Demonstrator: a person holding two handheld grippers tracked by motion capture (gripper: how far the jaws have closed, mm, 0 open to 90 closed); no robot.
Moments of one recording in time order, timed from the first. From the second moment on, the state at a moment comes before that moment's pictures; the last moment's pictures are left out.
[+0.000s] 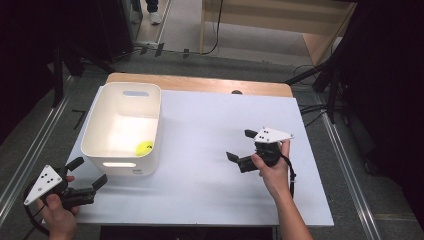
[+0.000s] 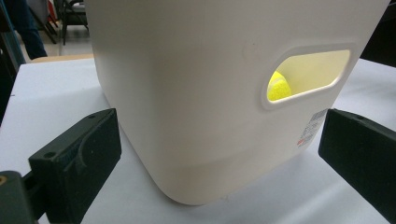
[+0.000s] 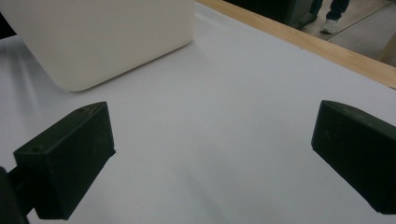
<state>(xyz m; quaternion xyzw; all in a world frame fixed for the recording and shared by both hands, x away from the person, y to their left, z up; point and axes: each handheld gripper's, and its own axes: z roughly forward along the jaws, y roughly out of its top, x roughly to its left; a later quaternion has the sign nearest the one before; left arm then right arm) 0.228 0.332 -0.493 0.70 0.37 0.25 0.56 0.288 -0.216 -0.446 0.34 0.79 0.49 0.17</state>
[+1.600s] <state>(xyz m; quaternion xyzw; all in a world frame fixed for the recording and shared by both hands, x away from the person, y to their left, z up) 0.228 0.331 -0.493 0.70 0.37 0.25 0.56 0.237 -0.298 -0.503 0.42 0.74 0.49 0.19</state>
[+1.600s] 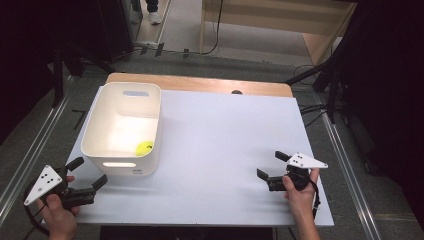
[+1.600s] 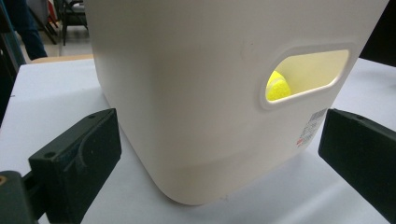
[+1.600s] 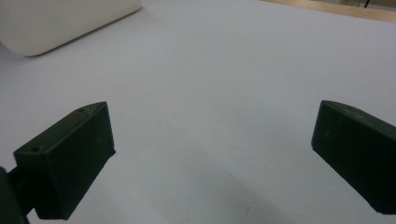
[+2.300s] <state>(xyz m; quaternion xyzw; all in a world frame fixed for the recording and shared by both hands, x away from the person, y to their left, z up) 0.228 0.332 -0.492 0.70 0.37 0.26 0.56 0.208 -0.334 -0.513 0.45 0.71 0.49 0.20</state>
